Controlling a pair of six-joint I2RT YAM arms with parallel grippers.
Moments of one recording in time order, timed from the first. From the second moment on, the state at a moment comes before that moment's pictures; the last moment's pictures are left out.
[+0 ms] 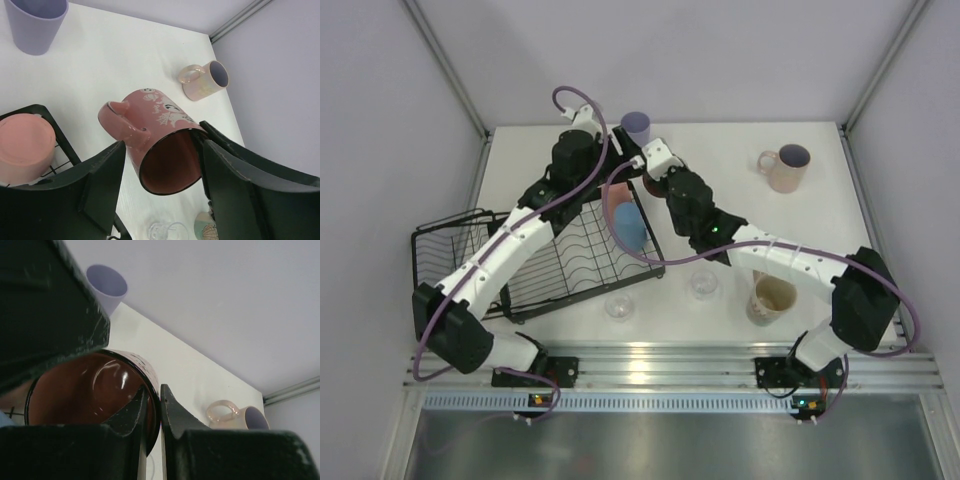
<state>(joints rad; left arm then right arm) -0.52 1.39 1.30 -0.15 0.04 -0.66 0.91 1.54 1.19 0.29 0.71 -0.47</state>
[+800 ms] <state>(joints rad) -0.16 1.44 1.42 -0.33 0.52 -0.77 0.88 1.53 1.02 0.61 0.51 -0.77</state>
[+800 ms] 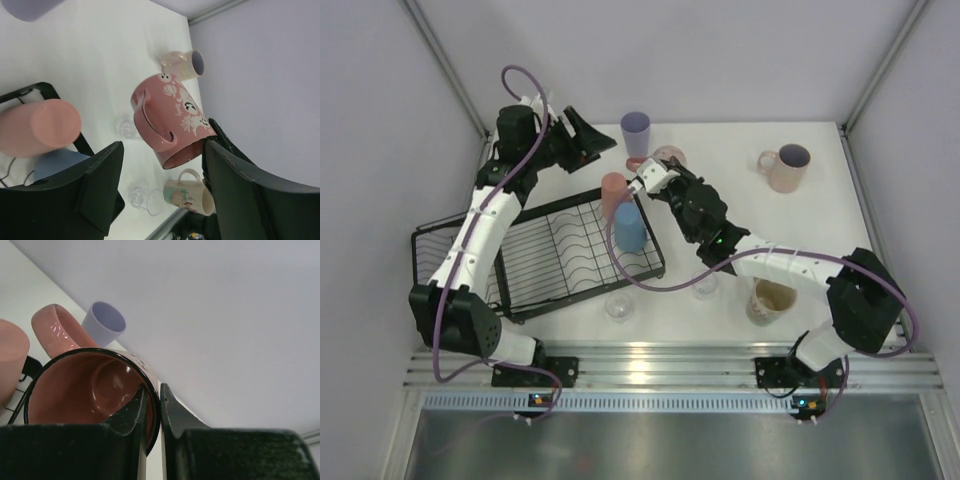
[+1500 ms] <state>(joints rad) -0.16 1.52 1.45 -0.34 0.94 -0.87 0.89 1.40 0.84 0.90 0.33 -0.97</state>
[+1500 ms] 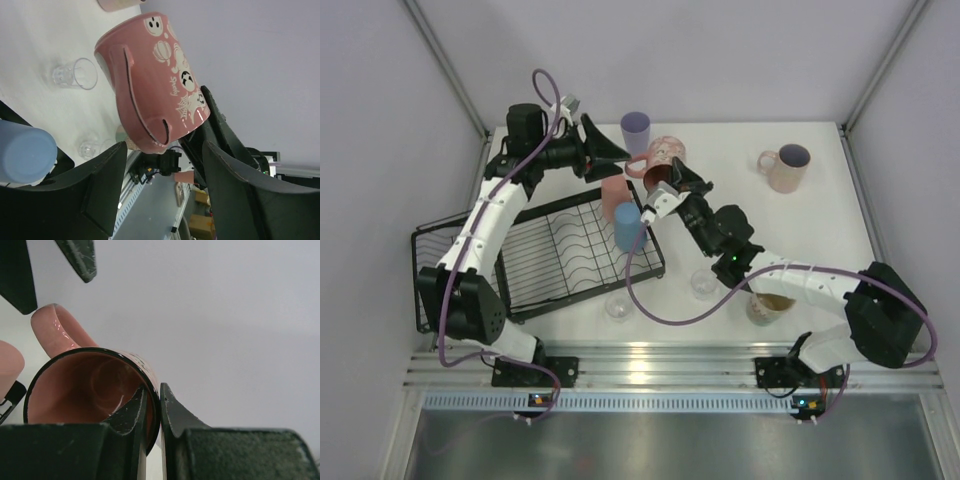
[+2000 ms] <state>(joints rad) -0.16 1.53 1.46 -0.33 1.06 -0.93 0.92 1.42 0.82 1.10 0.21 -1.27</state>
